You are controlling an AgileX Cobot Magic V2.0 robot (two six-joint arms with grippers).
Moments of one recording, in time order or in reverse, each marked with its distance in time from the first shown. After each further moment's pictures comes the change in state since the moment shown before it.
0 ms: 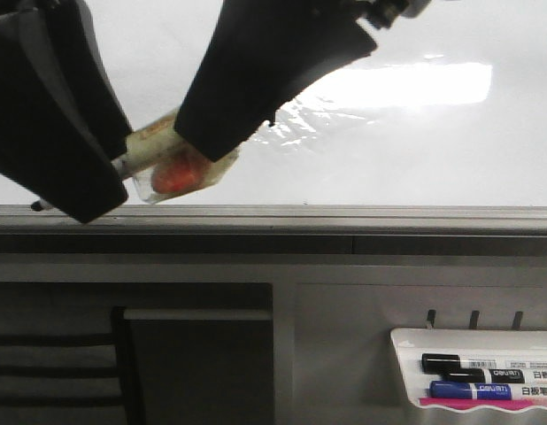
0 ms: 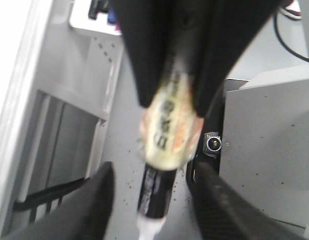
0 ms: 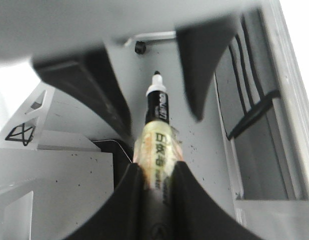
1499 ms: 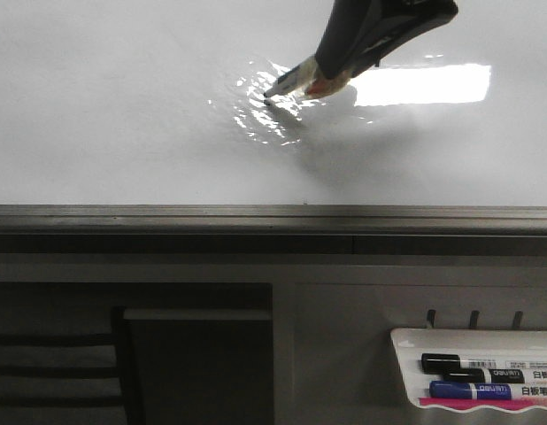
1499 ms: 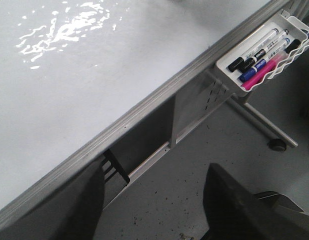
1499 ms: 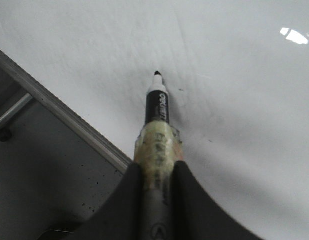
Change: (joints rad) left arm 0.278 -0.329 0.177 0.006 -0.188 -0.348; right arm -0.119 -0.009 0.002 -0.510 -0.320 0.908
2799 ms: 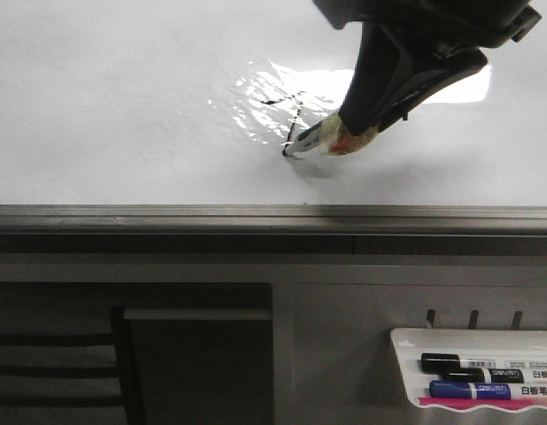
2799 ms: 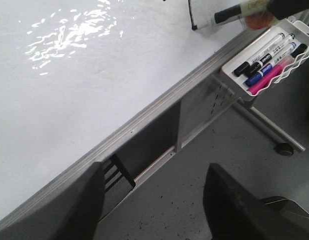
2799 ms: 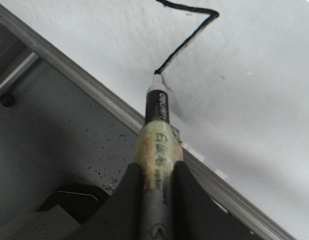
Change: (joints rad) left arm 0.000 0.000 0.000 0.010 -0.022 0.000; right arm -0.001 -0.018 0.063 0.008 0.076 -0.014
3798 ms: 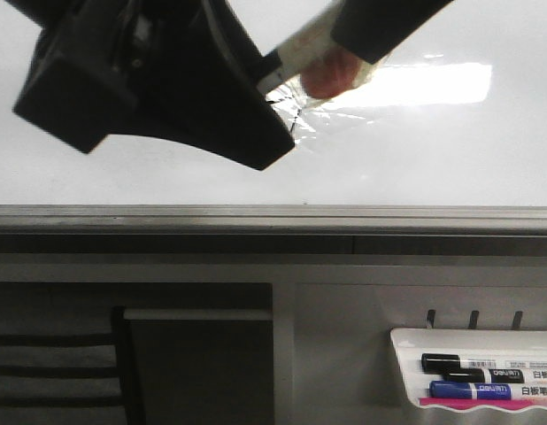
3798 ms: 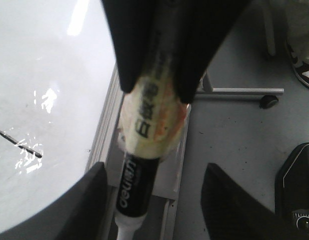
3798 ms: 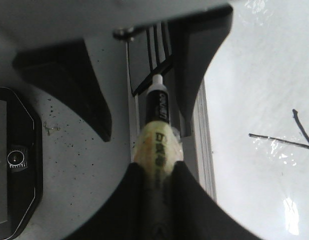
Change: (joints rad) left arm -0.486 0.339 -0.080 0.003 -0.290 0.385; right arm 0.214 -0.182 -0.055 -0.016 0.228 -0.679
